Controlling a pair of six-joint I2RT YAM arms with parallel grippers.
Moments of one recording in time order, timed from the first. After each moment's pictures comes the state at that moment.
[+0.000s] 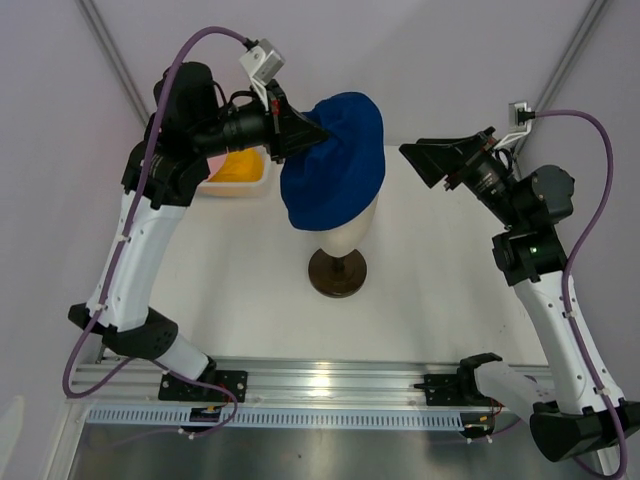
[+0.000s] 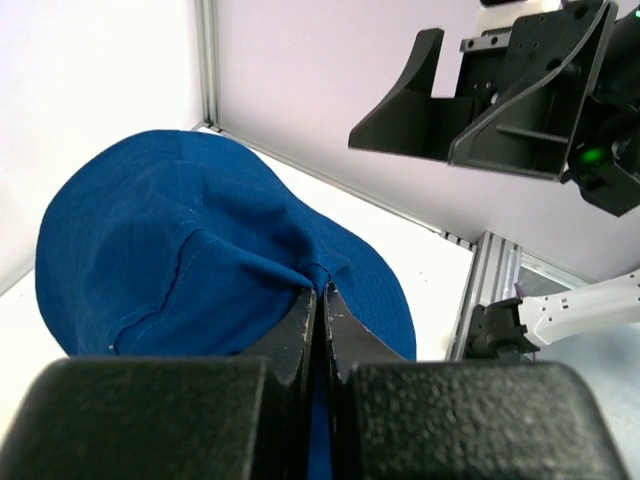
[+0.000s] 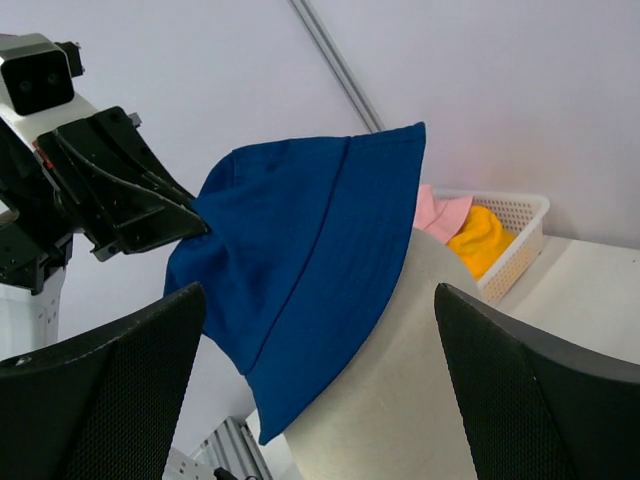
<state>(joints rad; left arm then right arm) -0.52 1.54 2.20 -0.74 0.65 -0.13 0.24 1.01 1.24 0.15 -0.54 0.79</state>
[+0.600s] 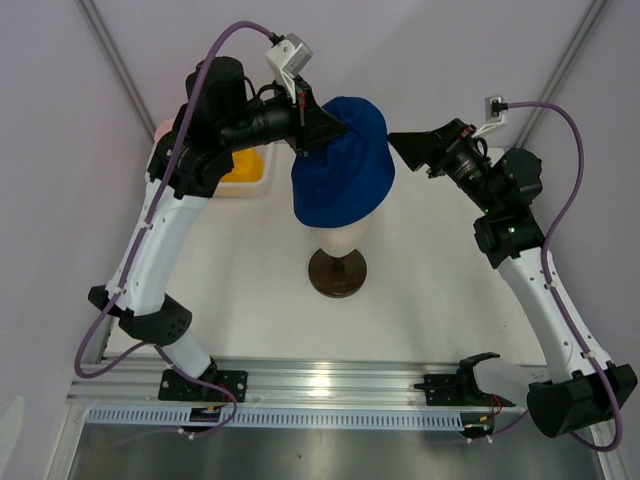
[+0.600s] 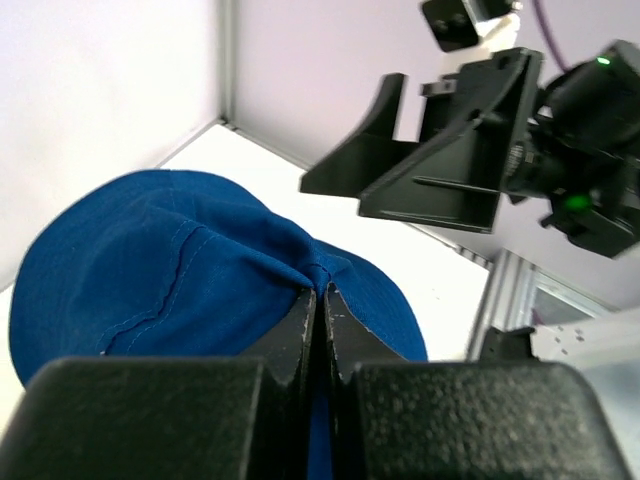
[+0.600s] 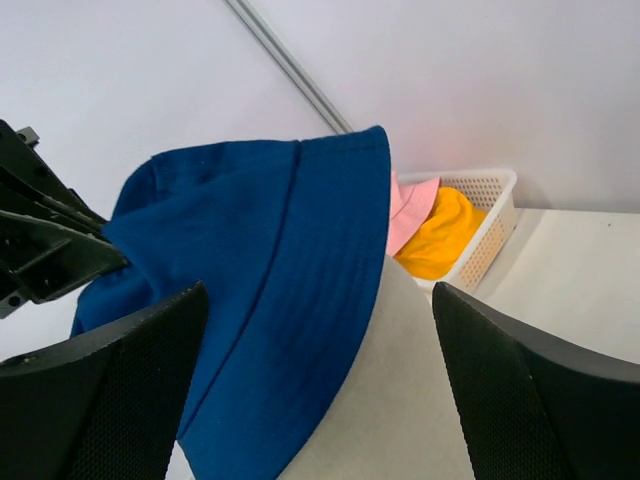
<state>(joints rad) -0.60 1.66 2.33 -0.76 0.53 -0.15 0.28 1.15 1.24 0.17 -0.43 0.80</state>
